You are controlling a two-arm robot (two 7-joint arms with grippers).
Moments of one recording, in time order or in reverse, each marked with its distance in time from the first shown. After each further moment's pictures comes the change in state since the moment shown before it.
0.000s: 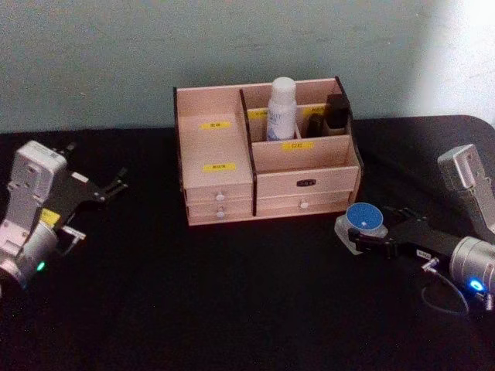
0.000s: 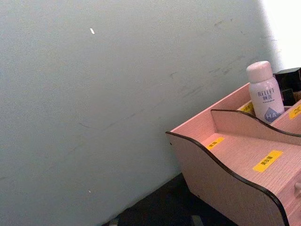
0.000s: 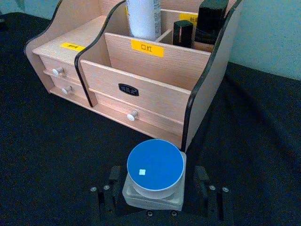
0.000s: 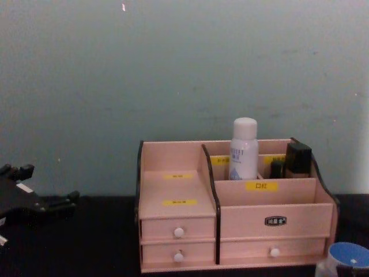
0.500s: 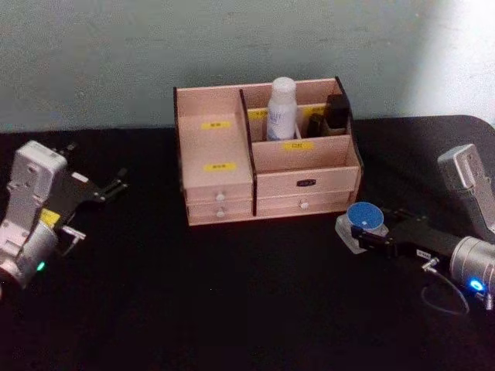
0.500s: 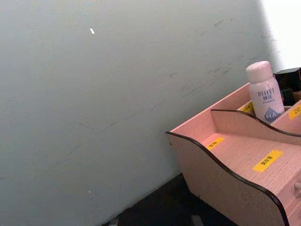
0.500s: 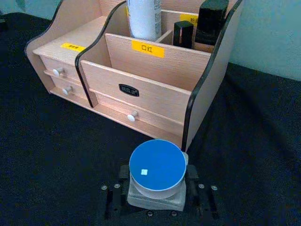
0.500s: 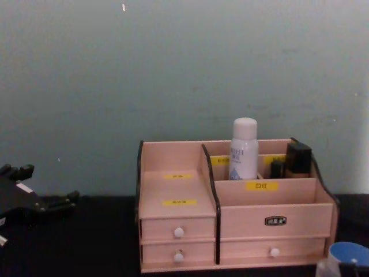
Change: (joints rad) left arm 0.000 0.000 0.000 0.000 0.000 0.000 0.000; right arm 0.000 0.000 0.000 -0.001 0.000 -0.001 0.000
